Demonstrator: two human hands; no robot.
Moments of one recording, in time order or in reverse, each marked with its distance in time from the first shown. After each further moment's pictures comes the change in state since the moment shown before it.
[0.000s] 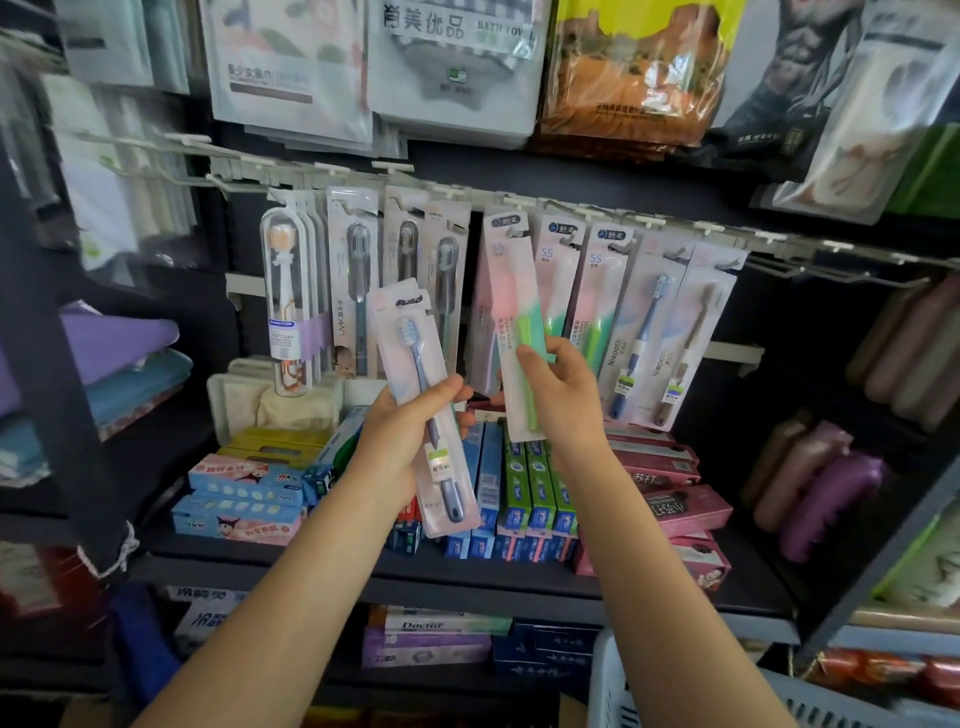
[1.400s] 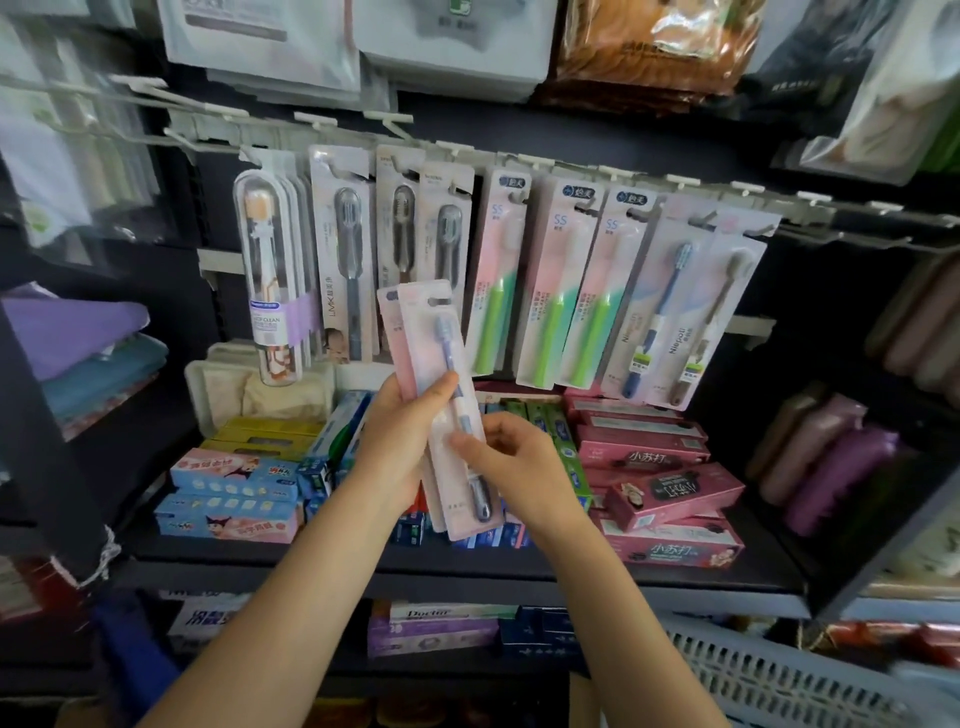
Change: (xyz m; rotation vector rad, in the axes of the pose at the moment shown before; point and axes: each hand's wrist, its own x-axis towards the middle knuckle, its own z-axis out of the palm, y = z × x) left_hand 0.033 -0.027 -0.024 0.116 0.064 -0.028; right_hand -0.042 0.058 0.027 -0.124 -0.215 0.166
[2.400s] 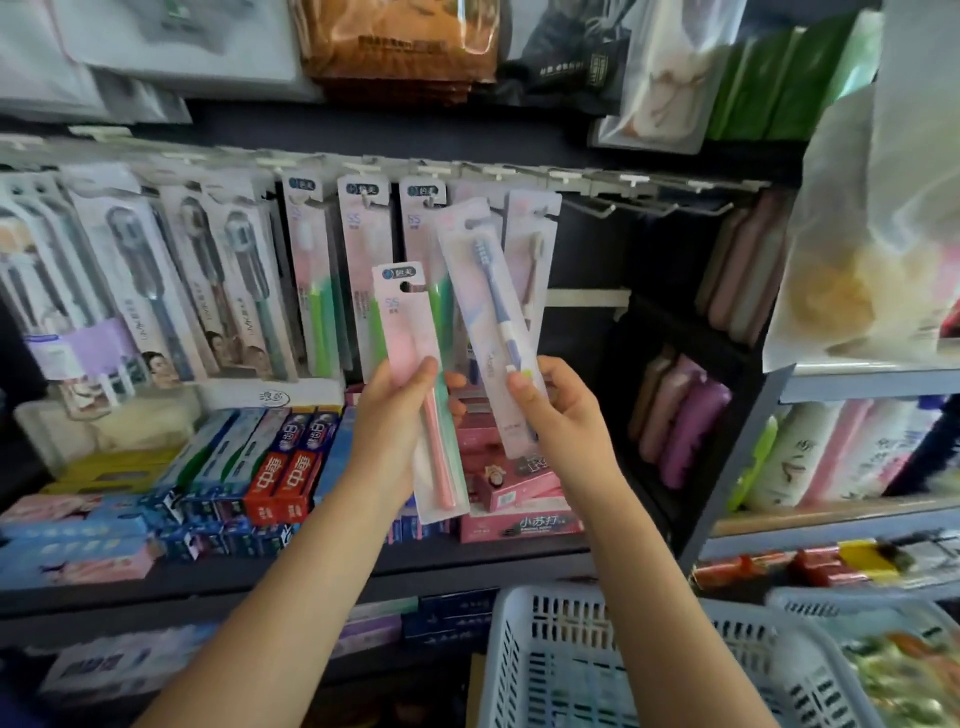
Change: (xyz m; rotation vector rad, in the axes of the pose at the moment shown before) left_hand -0.055 -0.028 0.164 0.024 -0.124 0.108; right_hand -0.040 -0.009 -0.189 0.137 0.243 -0.180
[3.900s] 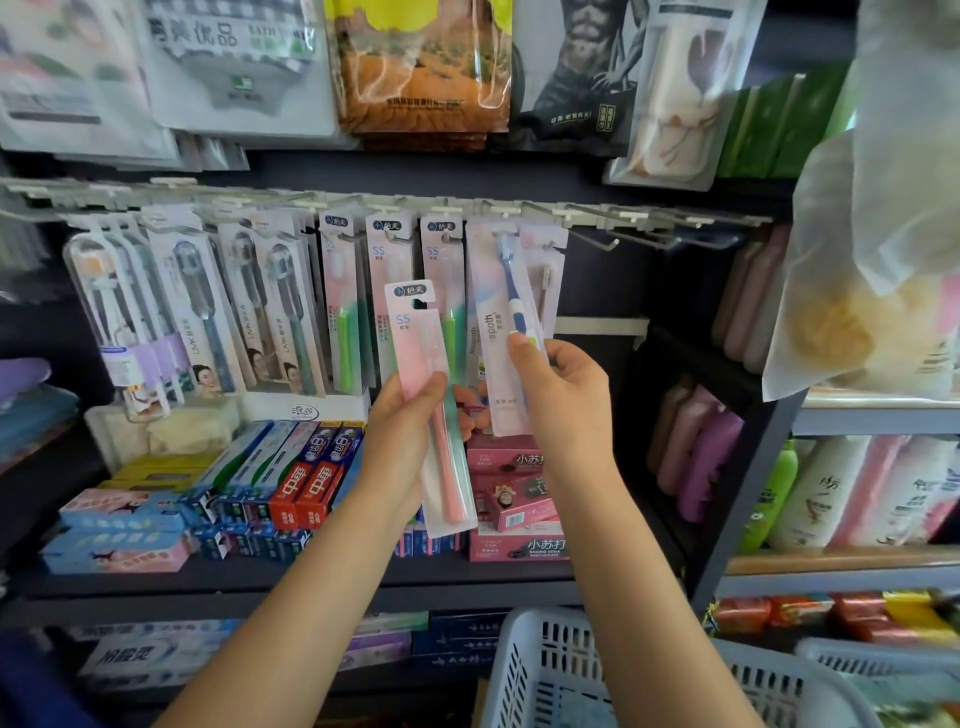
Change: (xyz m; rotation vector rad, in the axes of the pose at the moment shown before) left_hand -0.019 0.011 0.010 0.012 0.012 0.066; right_hand -0.002 -0.067 0.023 0.011 0.206 0.022
